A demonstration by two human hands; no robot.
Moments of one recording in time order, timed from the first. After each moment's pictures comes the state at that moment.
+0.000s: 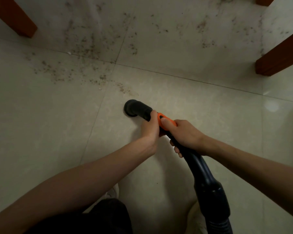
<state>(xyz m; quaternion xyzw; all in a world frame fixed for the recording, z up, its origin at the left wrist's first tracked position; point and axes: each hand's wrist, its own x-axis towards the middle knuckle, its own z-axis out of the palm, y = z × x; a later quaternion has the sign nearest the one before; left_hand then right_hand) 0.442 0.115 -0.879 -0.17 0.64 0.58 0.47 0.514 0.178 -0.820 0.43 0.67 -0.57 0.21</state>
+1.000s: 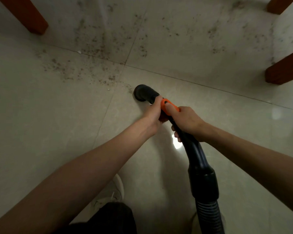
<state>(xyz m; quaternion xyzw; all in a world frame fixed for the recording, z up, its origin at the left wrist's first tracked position) 0.388 0.132 -0.865 -0.18 0.58 0.61 0.51 0.466 0.187 -0.818 0.46 0.68 -0.54 0.17</state>
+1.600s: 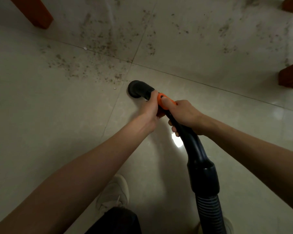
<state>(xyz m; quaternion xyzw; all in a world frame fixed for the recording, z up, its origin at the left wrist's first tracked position) 0.356 0.124 -0.866 -0.20 0.58 0.64 0.47 0.426 0.185 -0.822 0.44 0.68 -0.56 0.20</state>
